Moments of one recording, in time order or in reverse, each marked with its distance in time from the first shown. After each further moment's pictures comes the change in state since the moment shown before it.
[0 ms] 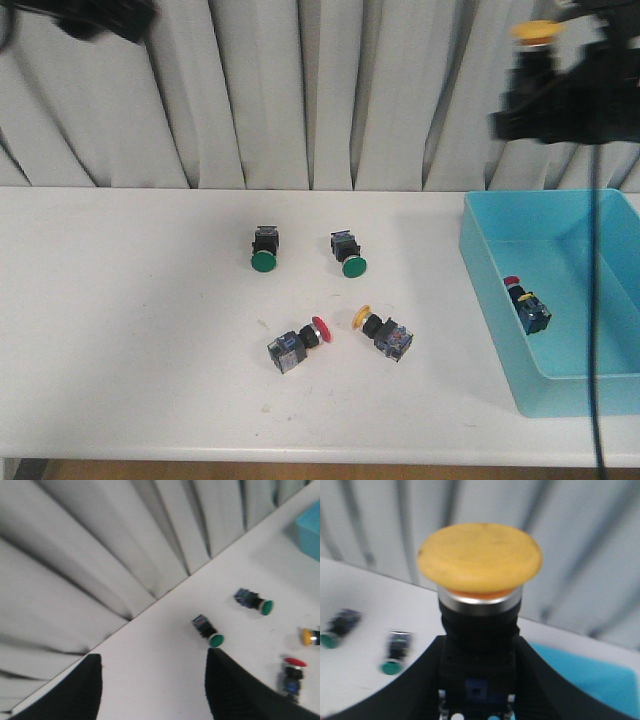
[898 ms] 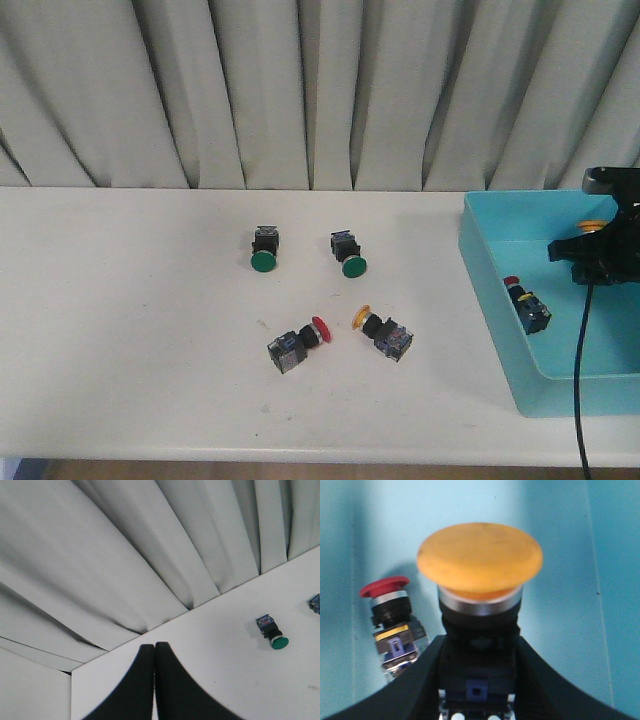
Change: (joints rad) left arm 0.000 -0.065 0.008 0.202 0.019 -0.115; right arm -0.299 0.528 0.000 -0.048 0.129 0.076
